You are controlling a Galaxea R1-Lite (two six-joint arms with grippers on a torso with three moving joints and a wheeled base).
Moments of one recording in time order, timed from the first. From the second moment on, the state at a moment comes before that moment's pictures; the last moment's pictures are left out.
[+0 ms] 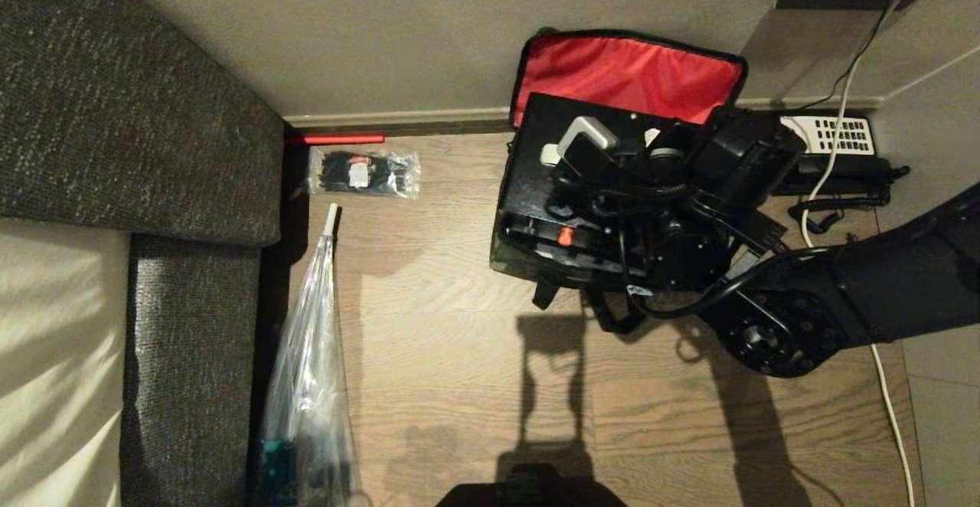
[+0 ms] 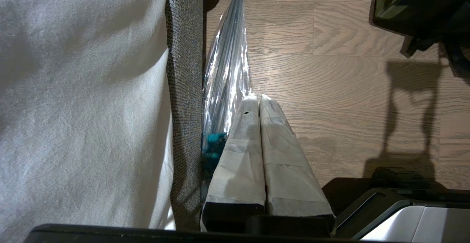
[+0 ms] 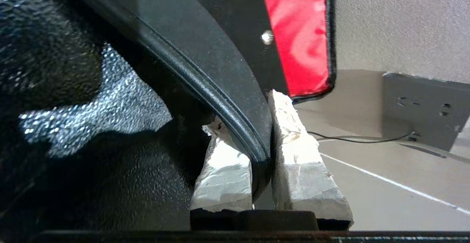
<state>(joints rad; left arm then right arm) 0.00 0.00 0.00 0.01 0.00 0.00 0.71 1.91 -1.11 -1.16 -0.85 -1.35</state>
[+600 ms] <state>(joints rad) 0.00 0.00 0.00 0.01 0.01 0.00 0.74 1.70 -0.96 -1.05 -0.85 -1.36</state>
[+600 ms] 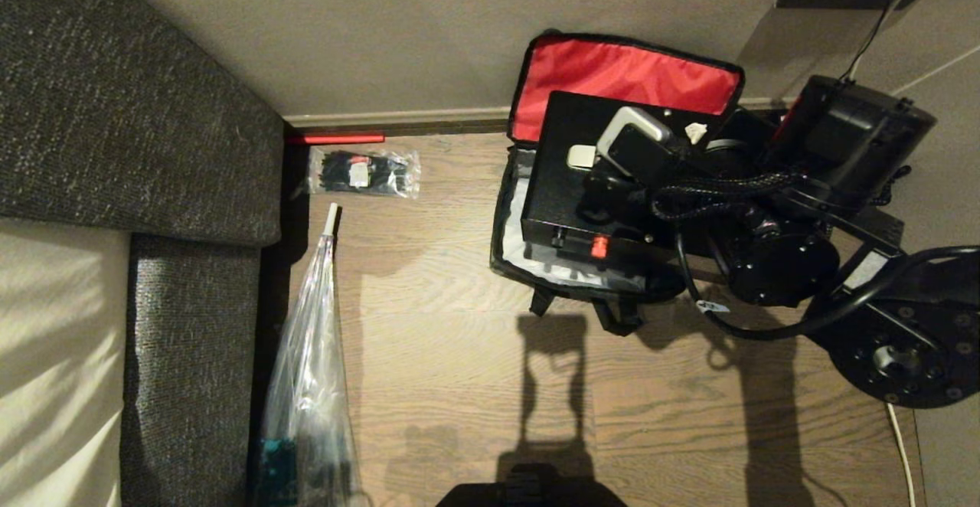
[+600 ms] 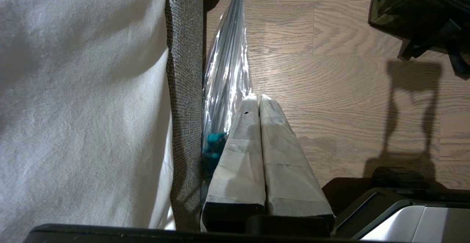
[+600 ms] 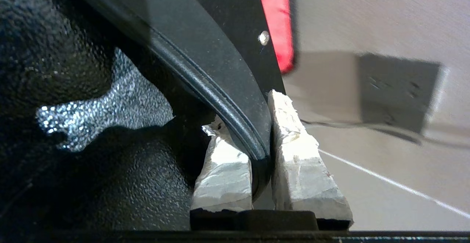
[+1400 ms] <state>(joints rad) 0.00 0.00 0.00 0.01 0.01 0.00 0.56 1.57 -0.81 -1.07 -0.90 -1.32</state>
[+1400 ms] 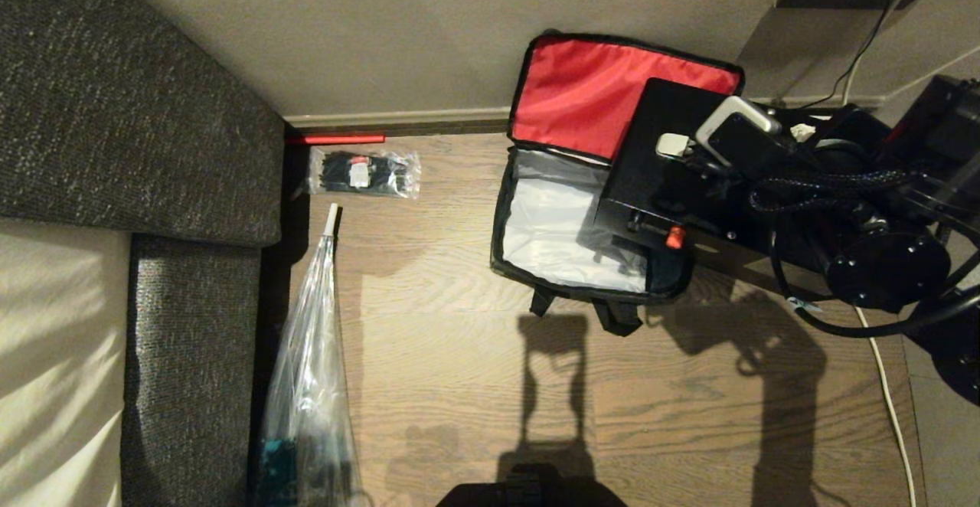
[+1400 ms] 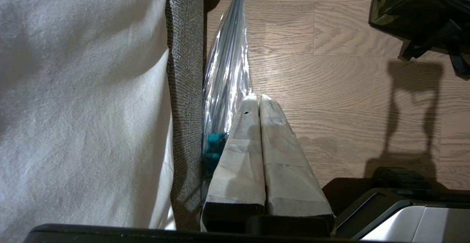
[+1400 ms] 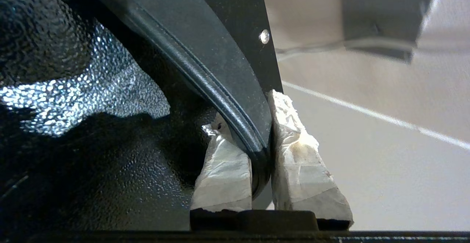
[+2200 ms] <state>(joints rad) 0.00 0.00 0.00 0.01 0.01 0.00 0.35 1.57 -0.80 -1.07 -0.90 -1.29</state>
